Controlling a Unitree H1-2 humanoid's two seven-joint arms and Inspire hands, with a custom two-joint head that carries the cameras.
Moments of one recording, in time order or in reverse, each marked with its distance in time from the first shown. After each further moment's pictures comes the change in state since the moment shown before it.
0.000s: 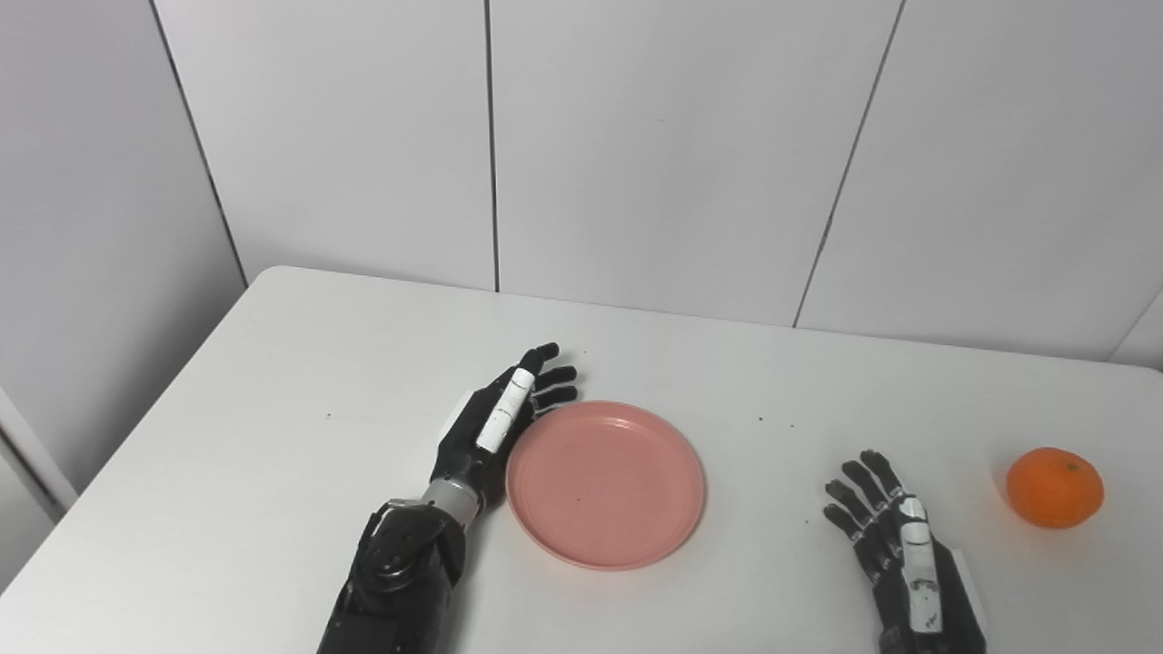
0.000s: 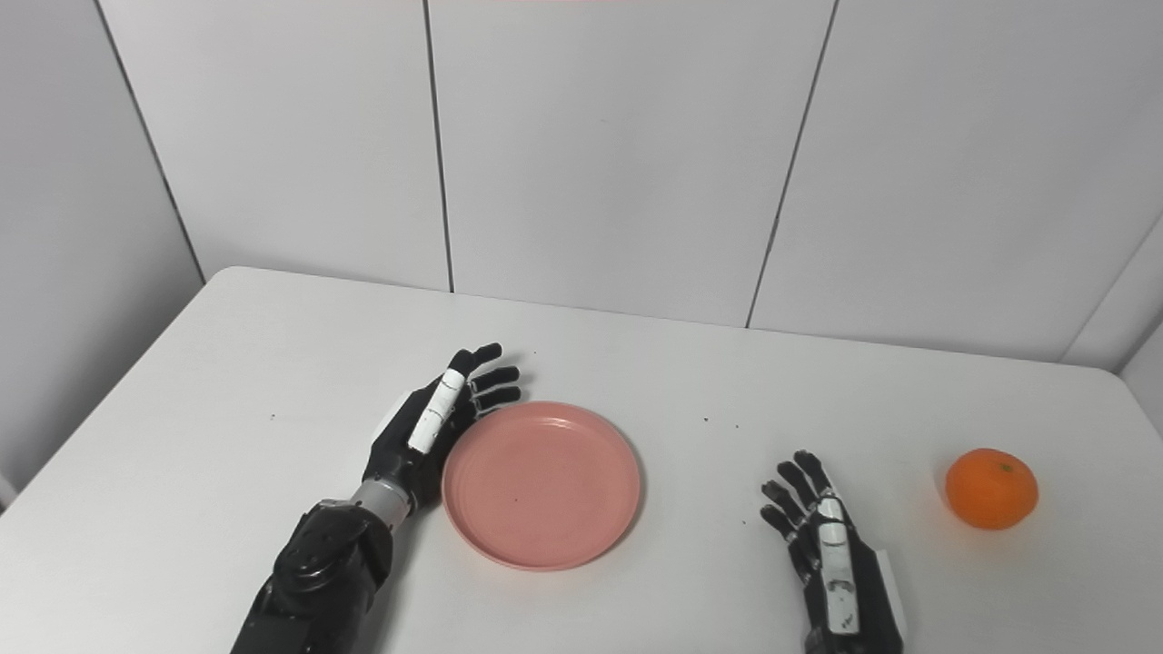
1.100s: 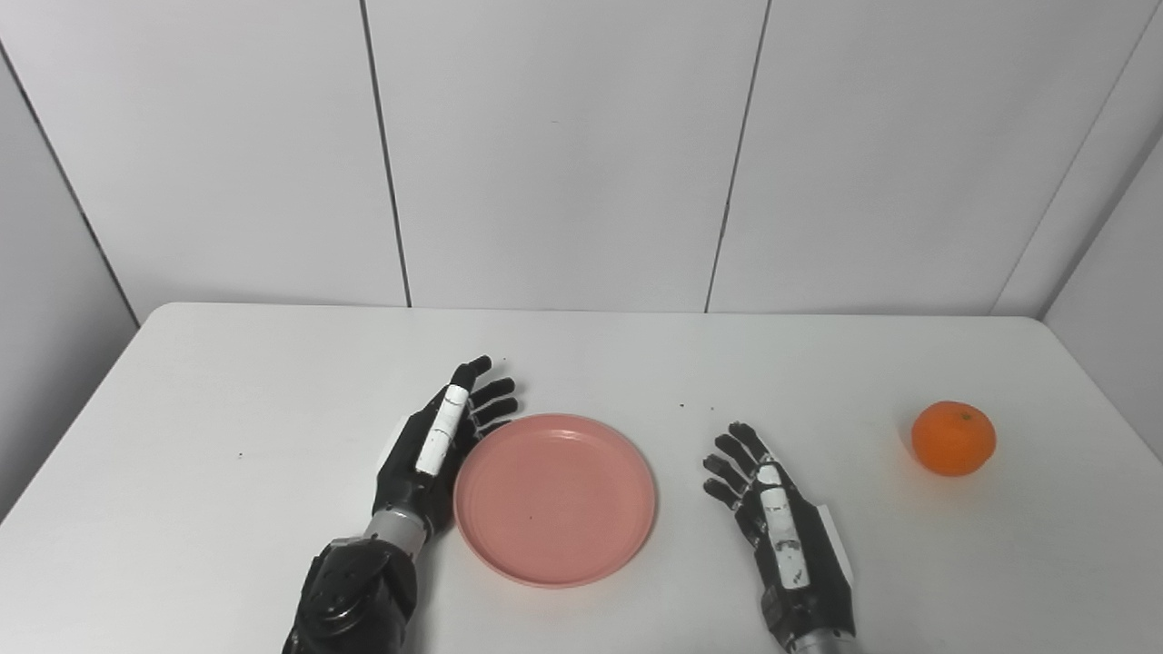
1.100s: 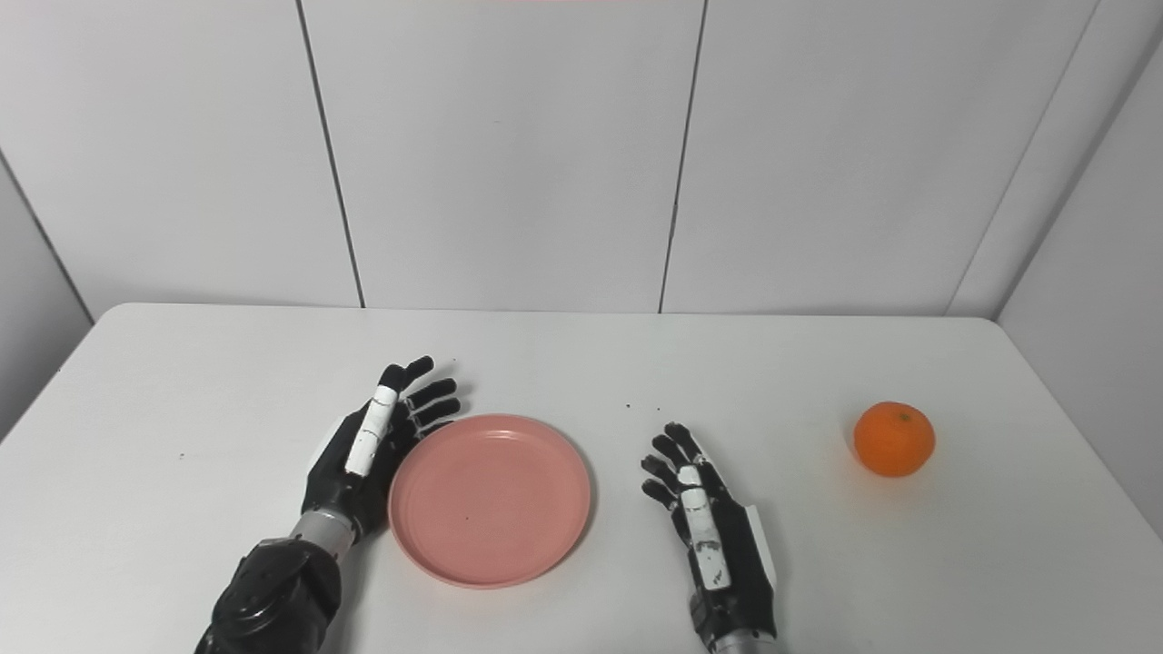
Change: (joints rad) left arm 0.016 -0.052 0.024 -0.044 0.000 0.042 0.022; right arm -0.018 0.092 0.056 0.013 -0.091 0.000 -0.056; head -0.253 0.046
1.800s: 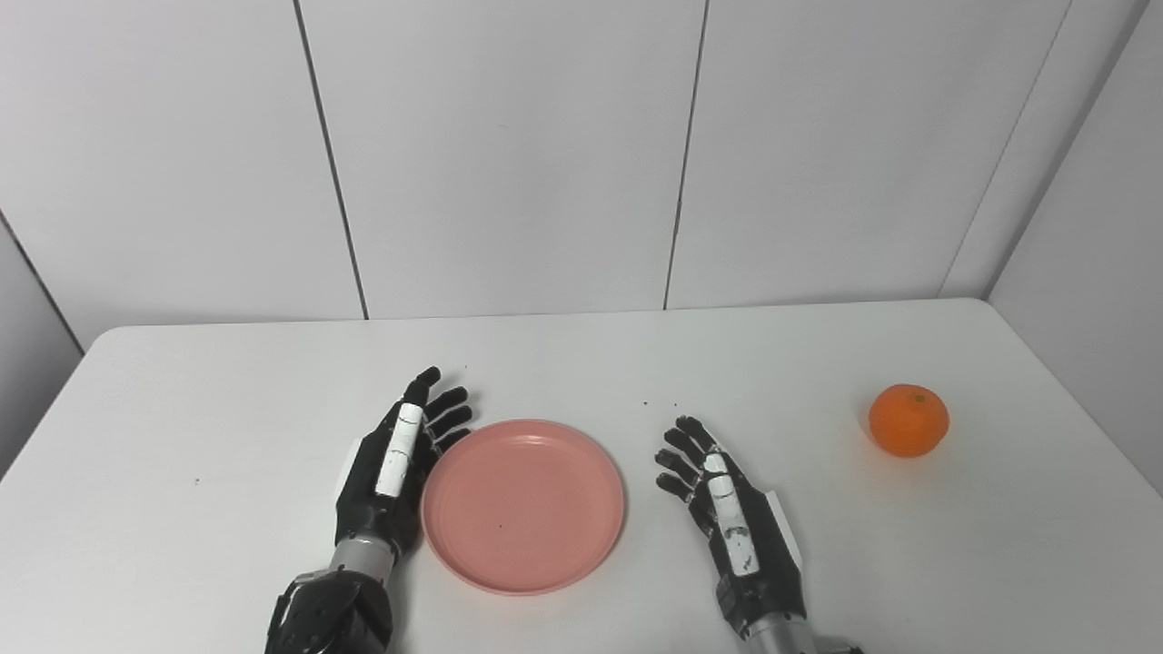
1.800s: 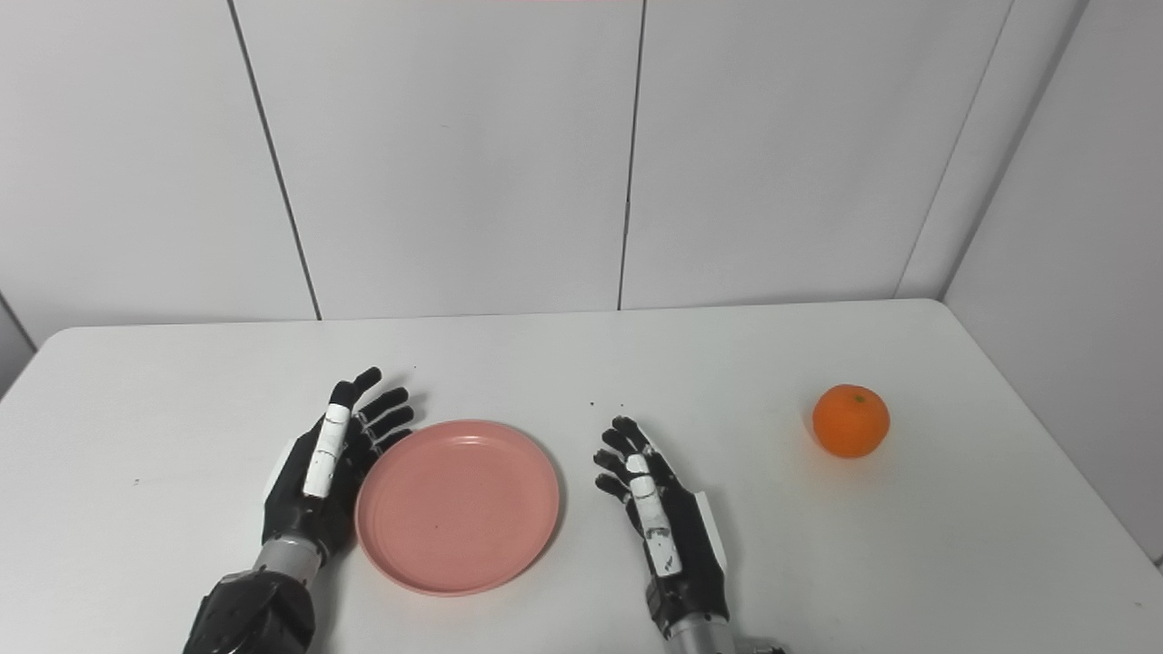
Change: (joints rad) left arm 0.026 -0.029 0.012 -0.010 0.019 -0.042 0.038; right arm -0.010 0.026 0.016 0.013 -0.031 -0.003 -0.022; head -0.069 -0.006
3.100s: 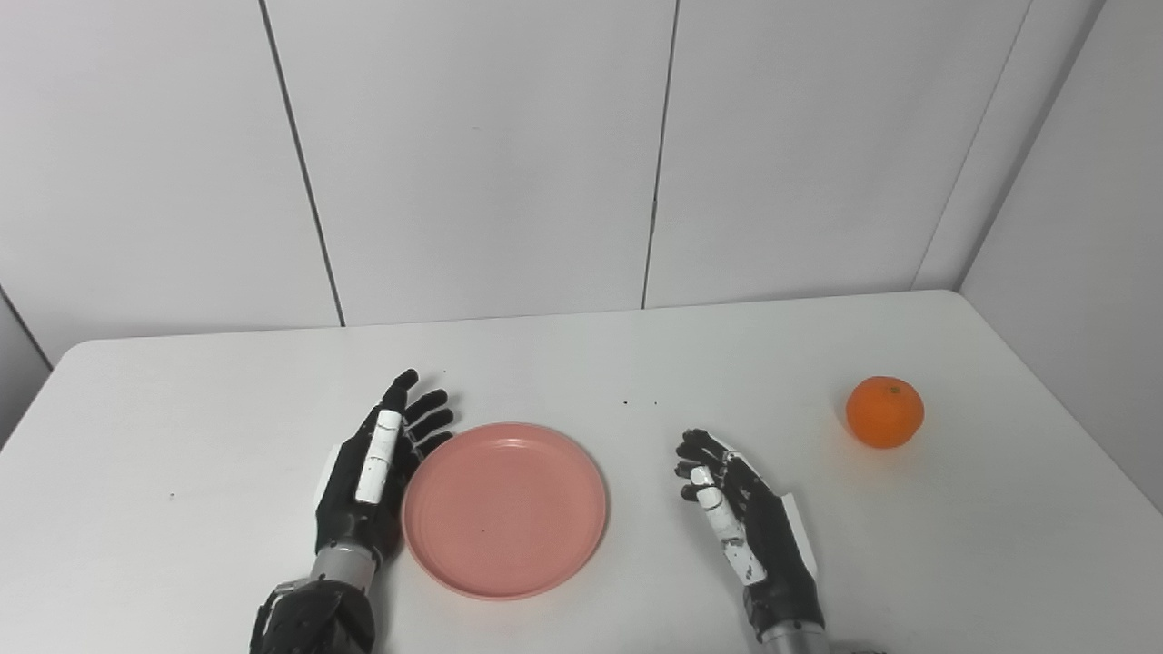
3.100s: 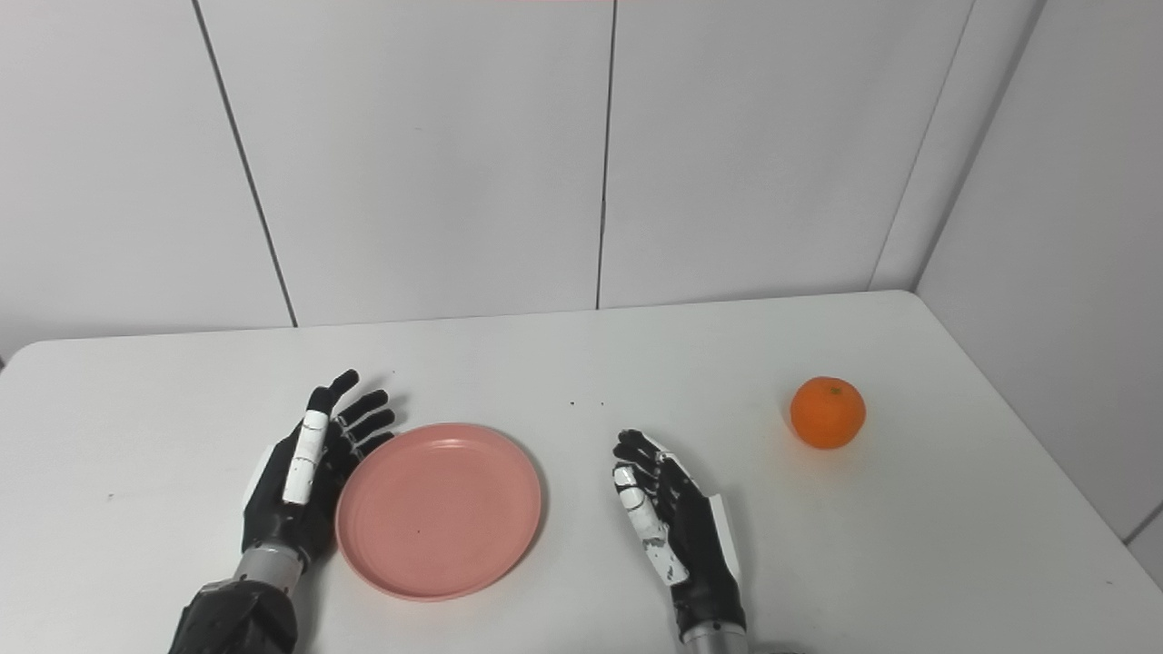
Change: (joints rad) left arm -0.020 0.008 -0.008 0.047 -0.003 -0.037 -0.019; right arm 0.032 -0.053 -0.027 -0.072 -0.274 -0.068 -0.132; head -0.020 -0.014
